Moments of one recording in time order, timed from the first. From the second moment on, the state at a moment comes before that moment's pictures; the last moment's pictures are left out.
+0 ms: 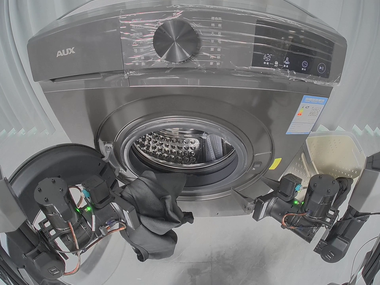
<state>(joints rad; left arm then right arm) -0.56 1.78 -0.18 -1.55 -0.03 -0.04 0.64 1.98 -0.30 -1.54 -0.13 0.17</state>
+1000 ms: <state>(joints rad) -0.65 2.08 -0.56 -1.55 -0.07 -0.14 0.71 1.97 -0.29 -1.54 -0.12 0.17</state>
